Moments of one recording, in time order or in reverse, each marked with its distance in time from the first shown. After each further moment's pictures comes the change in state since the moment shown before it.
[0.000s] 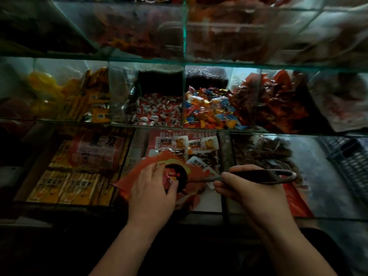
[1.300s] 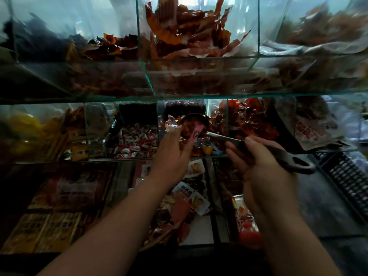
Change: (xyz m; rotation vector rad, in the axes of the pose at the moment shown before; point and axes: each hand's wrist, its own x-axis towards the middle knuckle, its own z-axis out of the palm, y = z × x) left_hand 0.131 0.122 -0.010 -0.323 0.092 0.447; right_hand 0.035 -0.088 -0.007 0.393 0.138 -0.350
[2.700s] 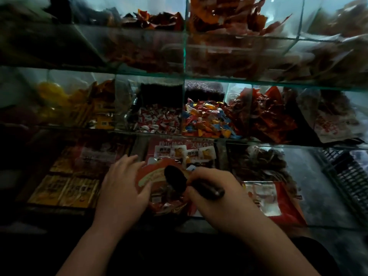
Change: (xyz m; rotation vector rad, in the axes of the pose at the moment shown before) left_hand -0.170 -0.048 -0.096 0.408 0.046 -0.268; right_hand -0.074 0.053 -0.007 -1.195 -0.900 -0.196
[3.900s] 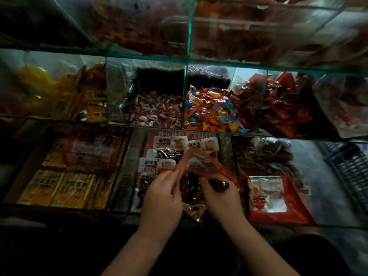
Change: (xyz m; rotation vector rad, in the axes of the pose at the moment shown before) left_hand -0.007 0.047 0.066 -0.478 0.052 0.051; right_hand 0.037 0.097 0.077 0.241 0.377 0.445
